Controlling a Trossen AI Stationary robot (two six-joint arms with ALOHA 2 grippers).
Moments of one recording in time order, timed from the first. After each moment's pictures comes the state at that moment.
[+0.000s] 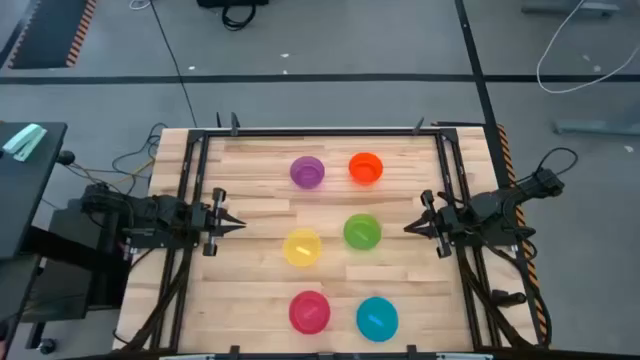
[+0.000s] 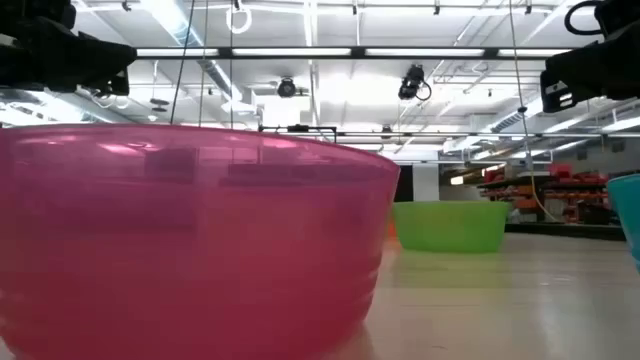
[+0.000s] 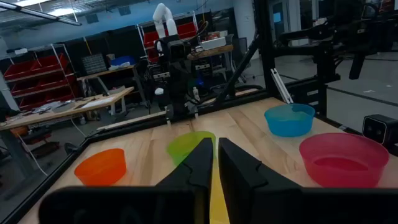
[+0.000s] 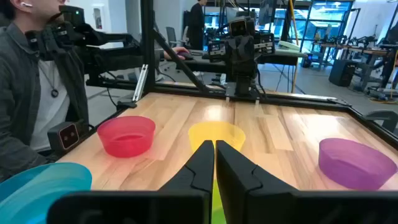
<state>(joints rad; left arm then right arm) -0.28 0.01 0.02 0.05 -0.18 0.23 0.40 0.04 0.05 -0.07 0.23 -0.05</state>
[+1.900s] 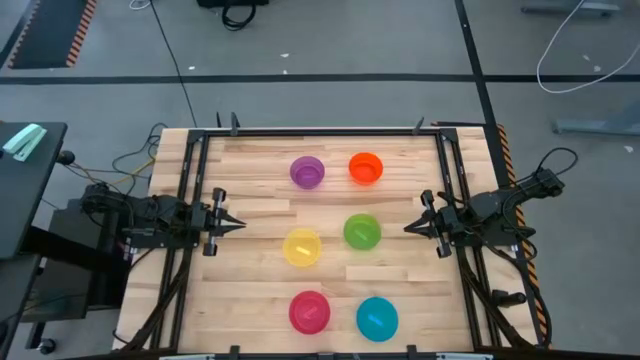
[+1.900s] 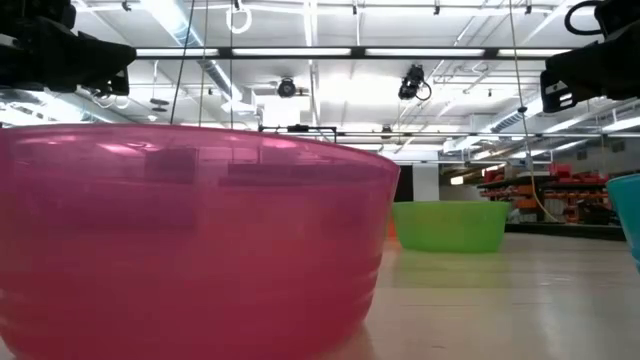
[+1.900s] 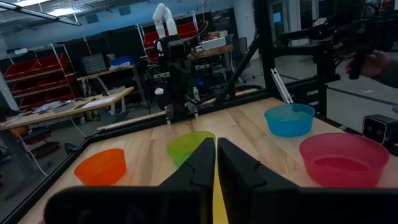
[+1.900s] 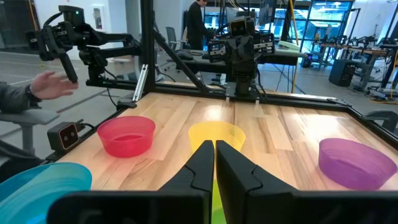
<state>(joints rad) -0.28 0.01 0.02 0.05 -0.18 0.23 0.40 0.04 0.05 -0.07 0.23 -0.05</state>
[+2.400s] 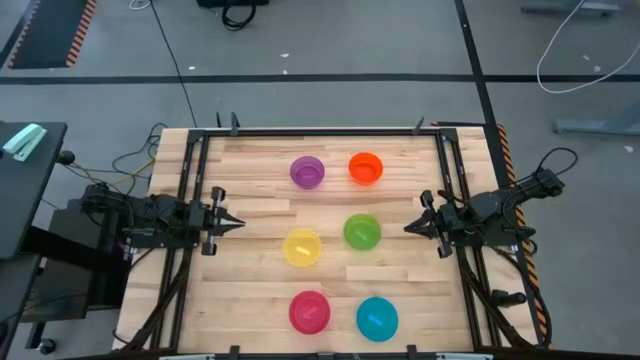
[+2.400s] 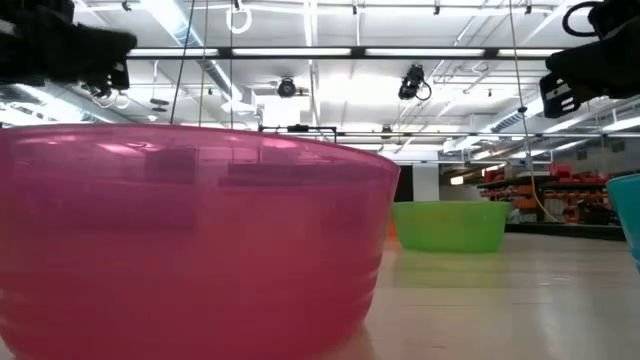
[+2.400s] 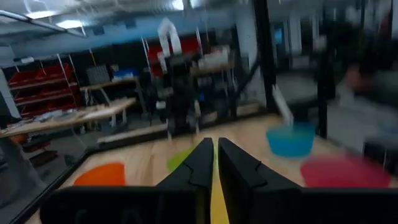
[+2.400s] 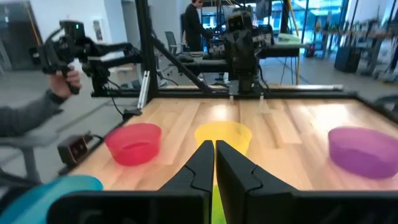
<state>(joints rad) -0.28 0.01 0.02 0.14 -0.18 0.19 0.40 0.04 0.05 -0.06 0.23 0.07</state>
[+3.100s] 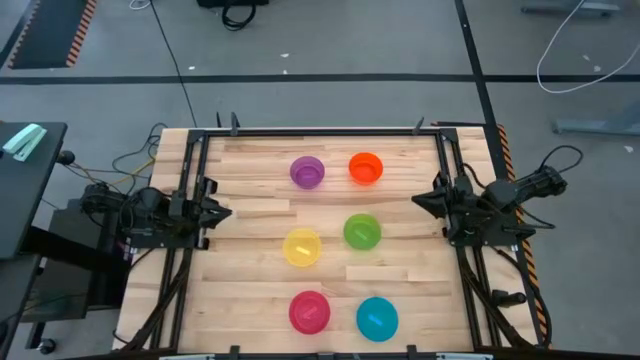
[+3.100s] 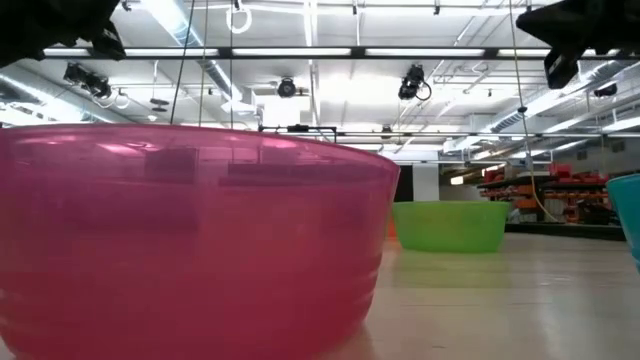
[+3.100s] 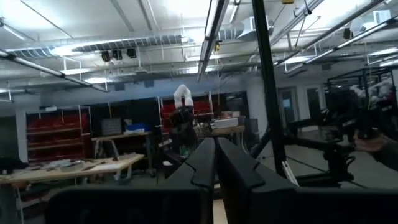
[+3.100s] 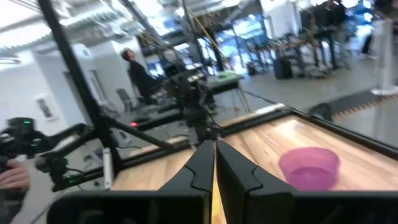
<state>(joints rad) -0.28 0.01 0.02 0.42 -0.19 0.19 0.40 0.10 0.26 -0.08 0.53 0.26</state>
